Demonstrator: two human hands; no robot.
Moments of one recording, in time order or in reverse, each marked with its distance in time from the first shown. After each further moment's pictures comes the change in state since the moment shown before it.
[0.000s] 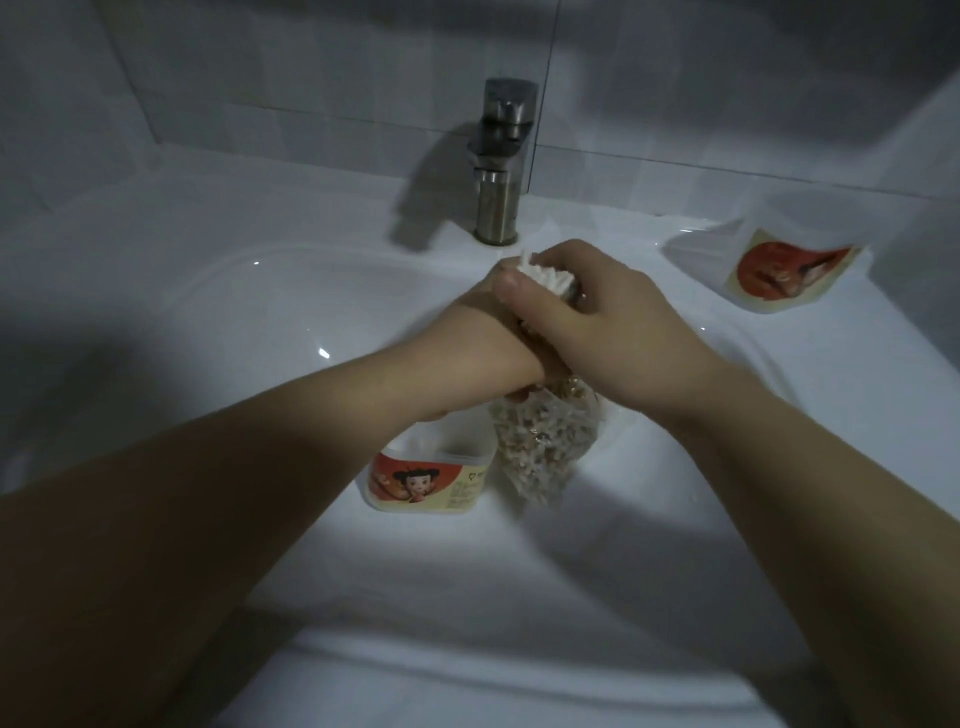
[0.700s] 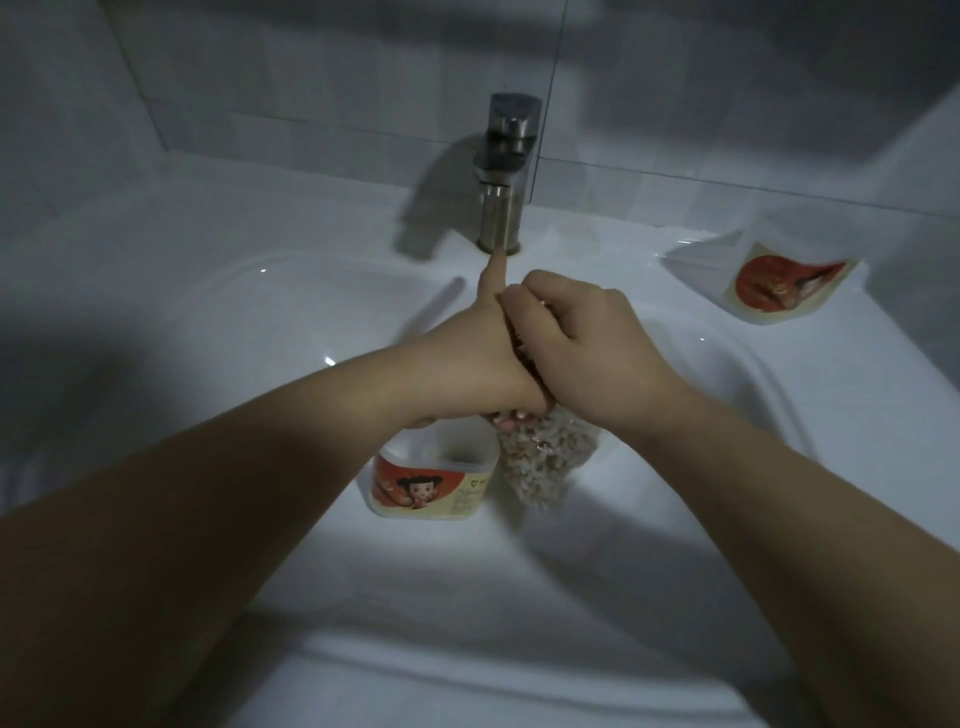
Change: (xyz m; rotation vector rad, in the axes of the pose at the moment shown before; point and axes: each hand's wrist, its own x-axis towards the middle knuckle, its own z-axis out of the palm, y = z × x) left_hand -0.006 -0.001 -0.010 -0.042 -0.150 -0.112; right_hand 0.005 0.004 0.020 -0.002 0.044 -0.121
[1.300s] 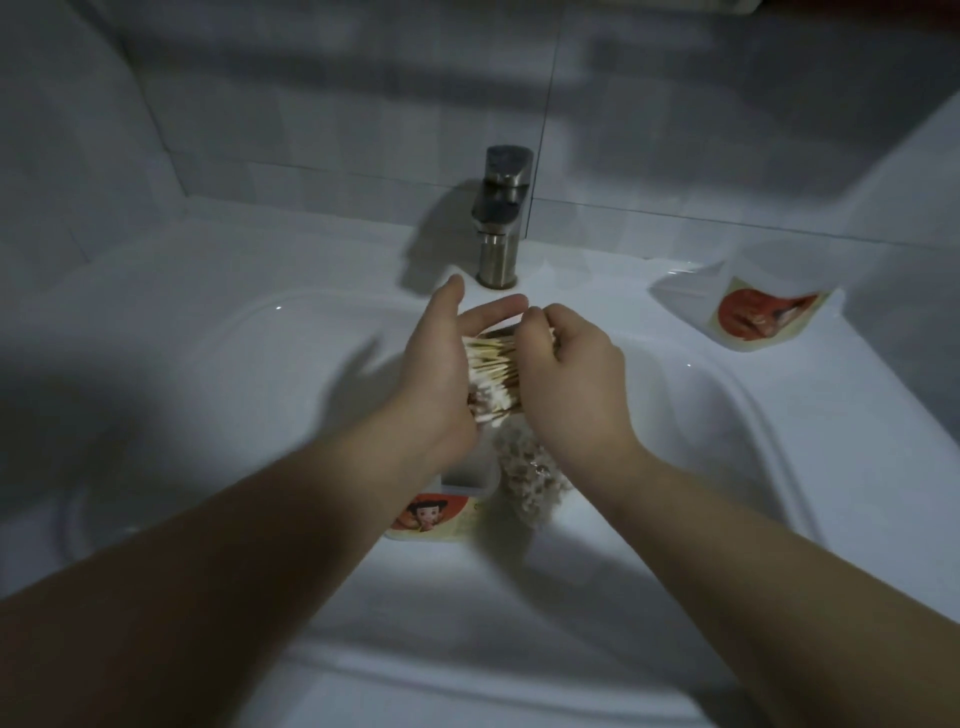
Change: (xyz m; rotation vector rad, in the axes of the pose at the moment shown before) left_hand -0.006 0.014 0.001 -1.024 0.385 -0.238; right_hand -0.007 -0.016 0.020 0.132 0.317 0.236
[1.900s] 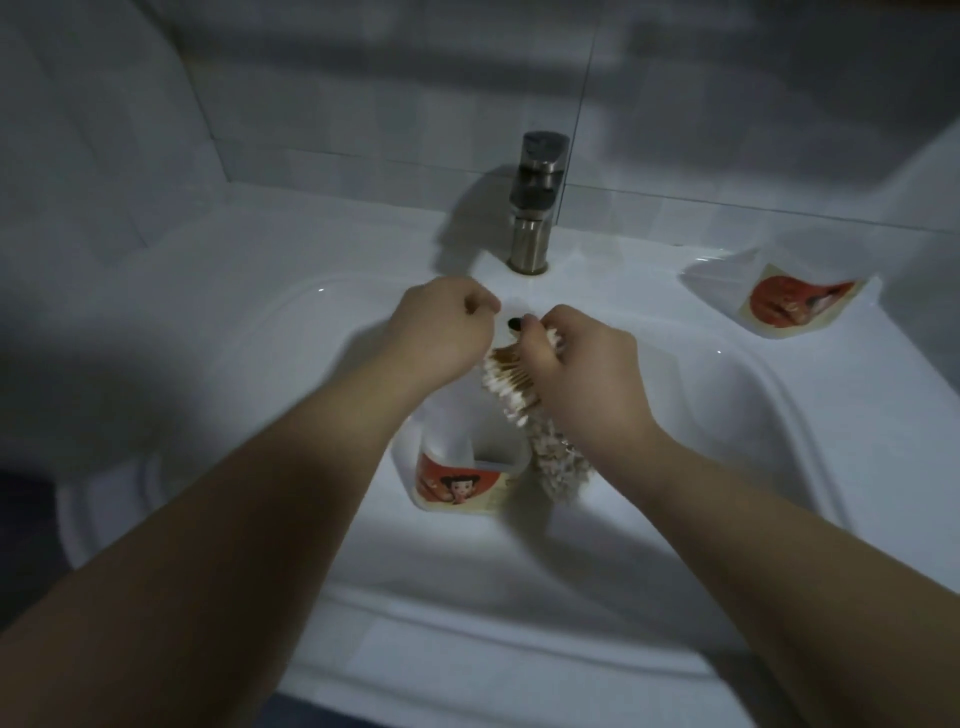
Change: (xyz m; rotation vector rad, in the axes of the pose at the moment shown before) left_hand 0.011 0.035 -0.033 1.297 0.244 0.413; right_hand -0.004 0.005 0.008 -0.241 -0.089 -0.119
